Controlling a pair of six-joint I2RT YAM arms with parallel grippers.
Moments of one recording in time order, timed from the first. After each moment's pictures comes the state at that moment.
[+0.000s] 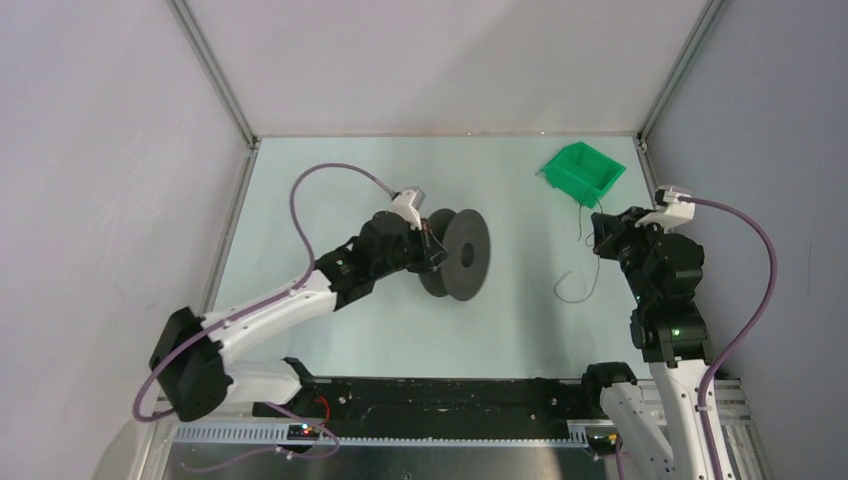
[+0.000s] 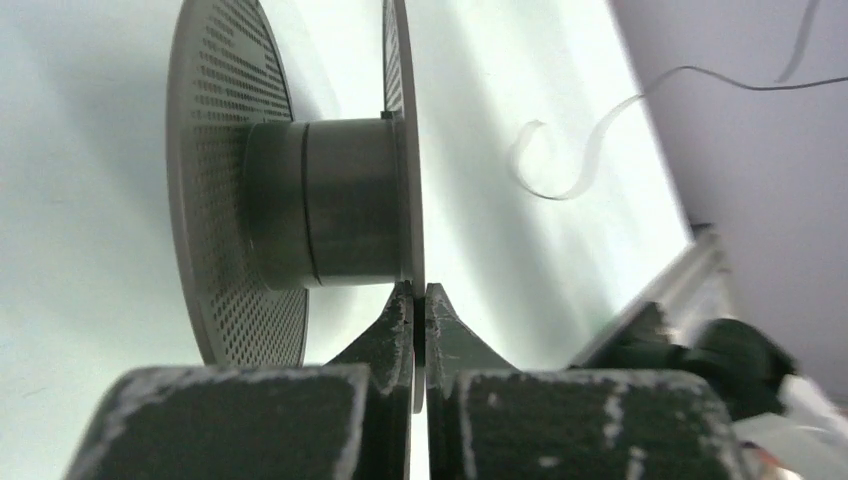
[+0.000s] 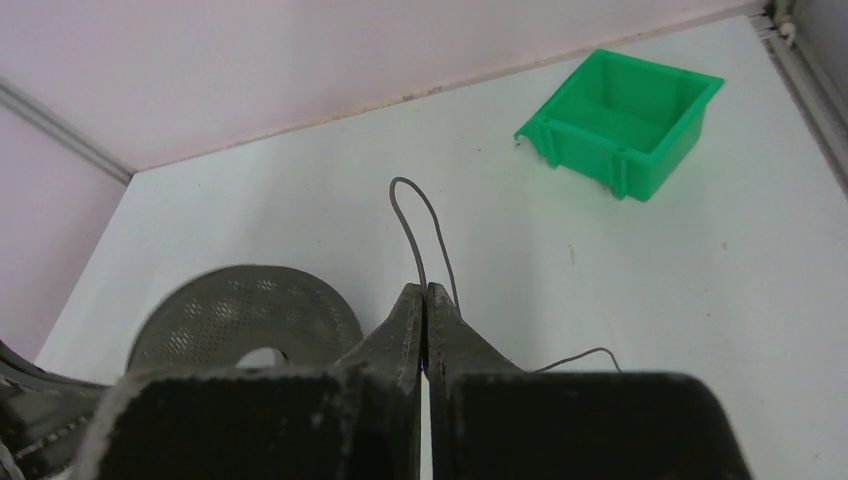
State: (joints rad) left arm -0.82 1.27 0.86 -0.02 0.04 -0.70; right arm 0.07 0.58 0.83 -0.36 -0.02 0.36
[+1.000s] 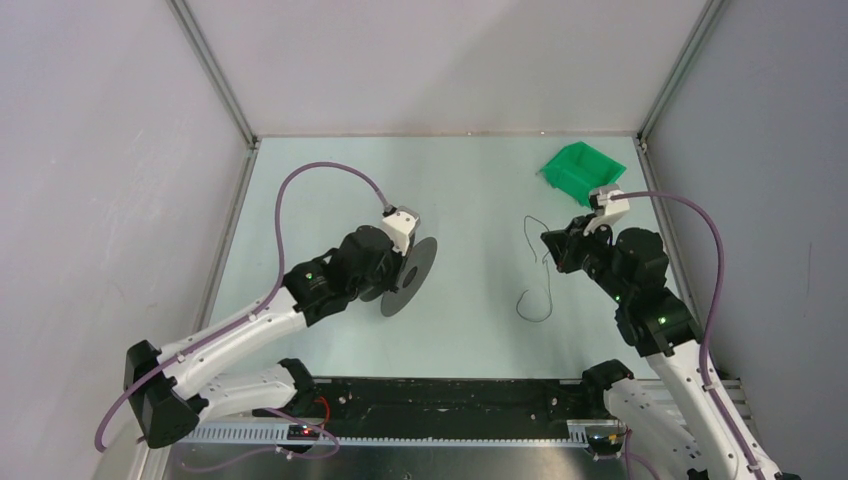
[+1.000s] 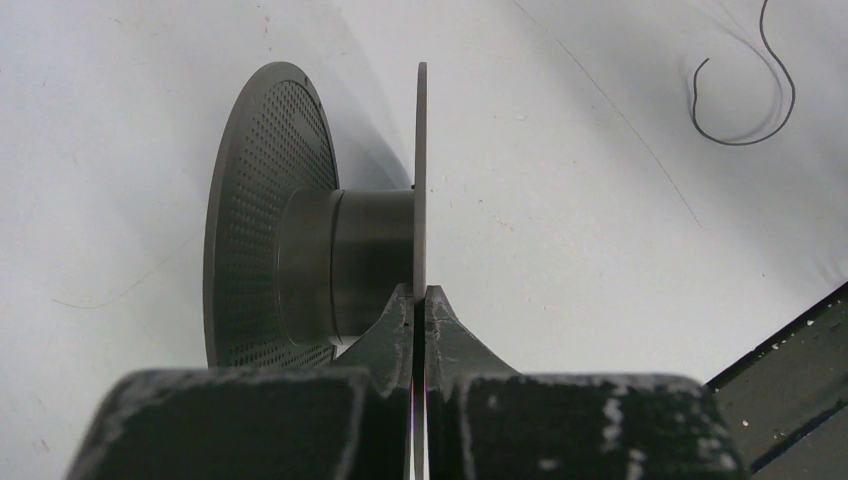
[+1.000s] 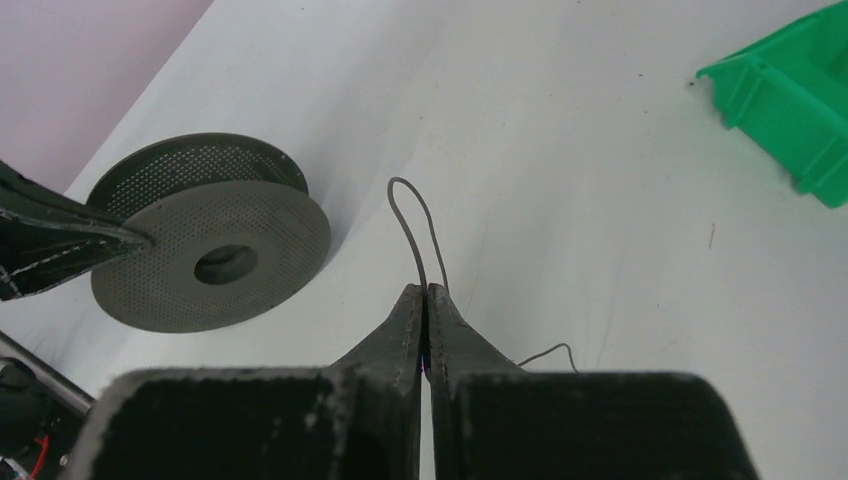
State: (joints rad) left arm -0.87 1.05 0.90 -0.46 -0.22 -0.16; right arm 0.35 0.64 0.82 -0.39 -0.11 0.24
